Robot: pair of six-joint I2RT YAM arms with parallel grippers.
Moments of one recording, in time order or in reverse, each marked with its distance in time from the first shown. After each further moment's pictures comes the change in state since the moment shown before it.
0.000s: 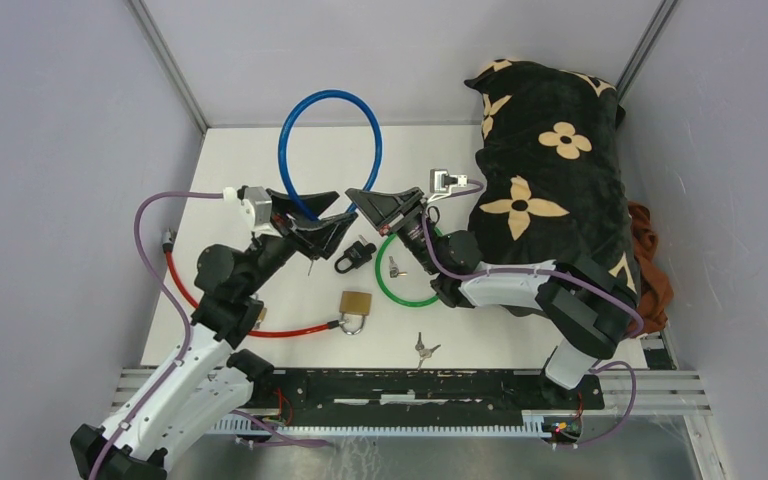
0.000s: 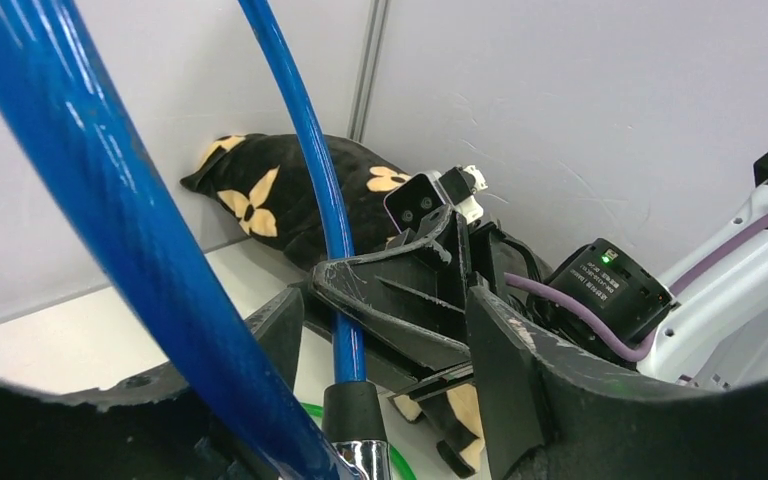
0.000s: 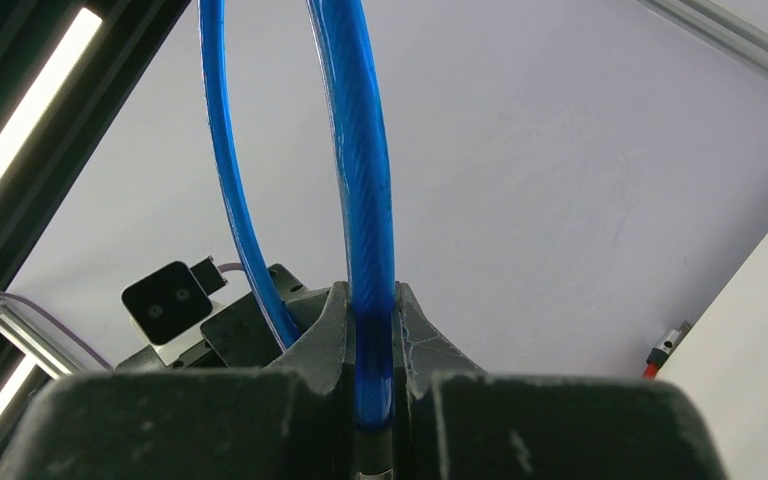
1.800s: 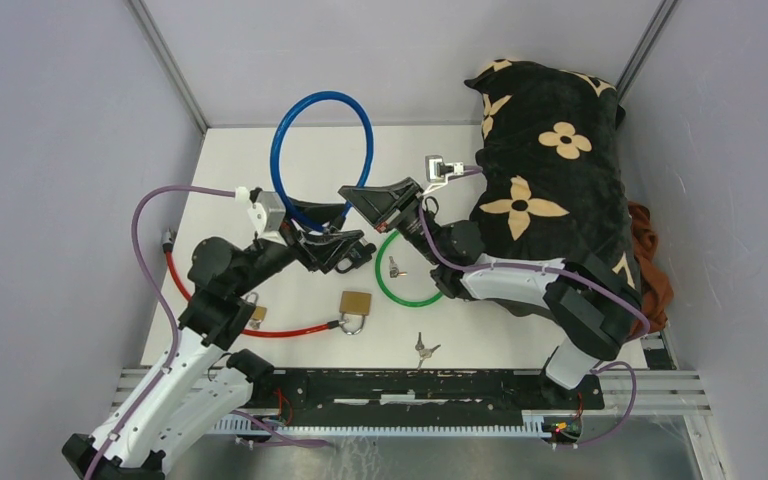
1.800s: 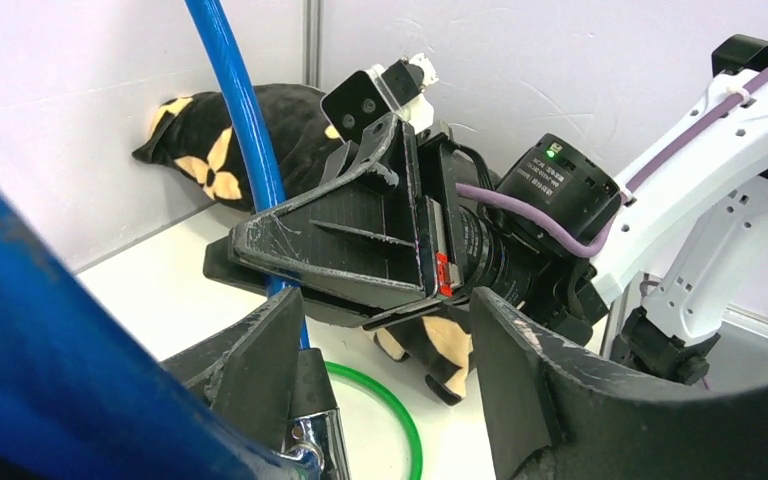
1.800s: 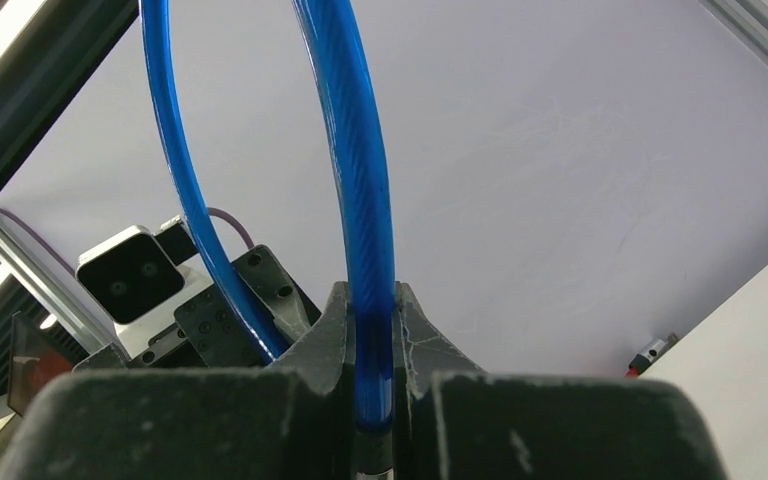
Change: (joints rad) left arm -0.006 -0.013 0.098 -0.247 0.142 0.121; right arm -0.019 -0.015 0.066 -0.038 -0.166 -0.098
